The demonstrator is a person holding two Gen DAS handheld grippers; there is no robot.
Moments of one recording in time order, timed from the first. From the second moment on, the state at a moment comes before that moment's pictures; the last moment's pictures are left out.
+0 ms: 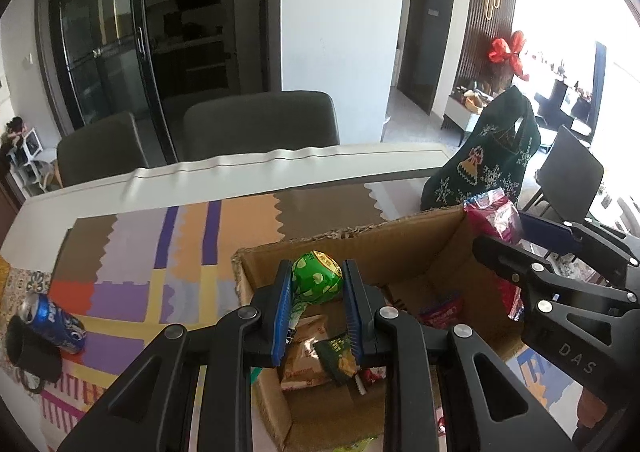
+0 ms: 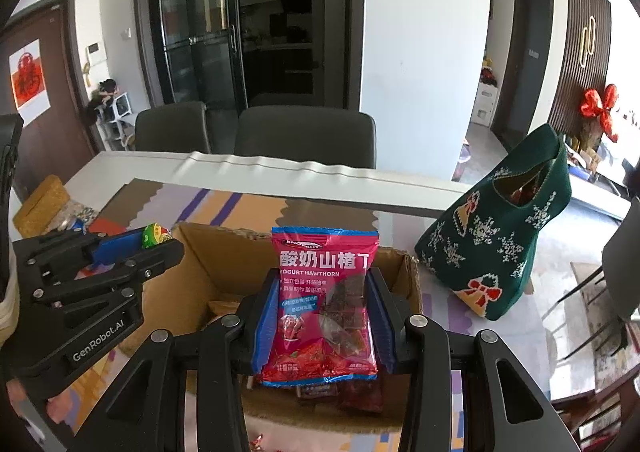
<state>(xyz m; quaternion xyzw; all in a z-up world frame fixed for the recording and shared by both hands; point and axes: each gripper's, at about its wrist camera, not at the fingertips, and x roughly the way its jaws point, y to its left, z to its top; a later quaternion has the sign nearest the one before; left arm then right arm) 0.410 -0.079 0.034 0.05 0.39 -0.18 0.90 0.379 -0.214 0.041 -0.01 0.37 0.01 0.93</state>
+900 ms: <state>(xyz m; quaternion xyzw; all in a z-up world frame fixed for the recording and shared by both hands) 0.318 -0.092 0.040 0.10 0.36 -0.18 0.91 0.314 -0.233 0.033 -0.01 0.36 0.02 0.93</state>
